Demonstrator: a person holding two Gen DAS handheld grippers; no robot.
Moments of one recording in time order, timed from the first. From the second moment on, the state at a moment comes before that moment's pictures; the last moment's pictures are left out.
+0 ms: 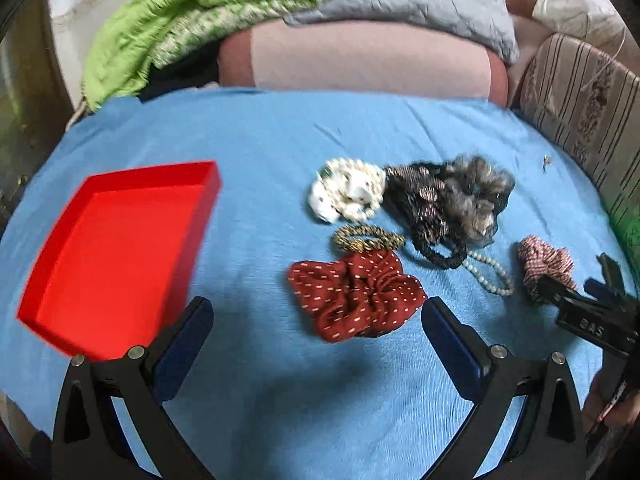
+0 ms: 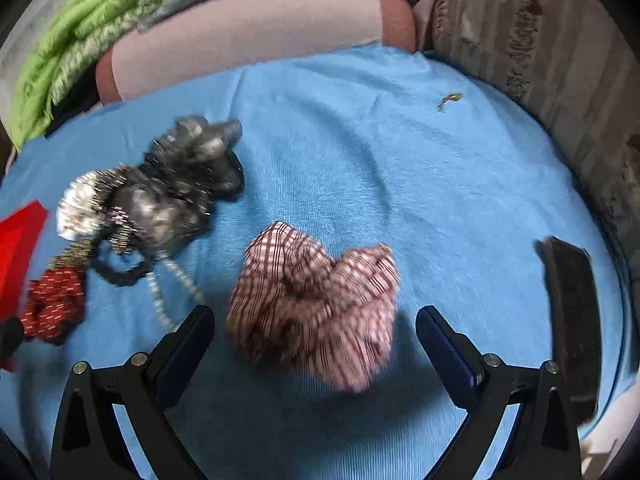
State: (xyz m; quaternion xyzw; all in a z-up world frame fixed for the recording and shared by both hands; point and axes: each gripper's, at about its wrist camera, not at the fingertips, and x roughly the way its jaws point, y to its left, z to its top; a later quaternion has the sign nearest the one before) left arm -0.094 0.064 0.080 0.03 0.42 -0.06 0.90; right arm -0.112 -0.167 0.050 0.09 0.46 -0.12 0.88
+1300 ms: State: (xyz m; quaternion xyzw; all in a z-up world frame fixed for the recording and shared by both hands) left arm -0.181 0.084 0.122 0.03 0.39 -0.09 0.92; right arm -0.206 -0.117 0.131 0.07 0.35 -0.15 0.92
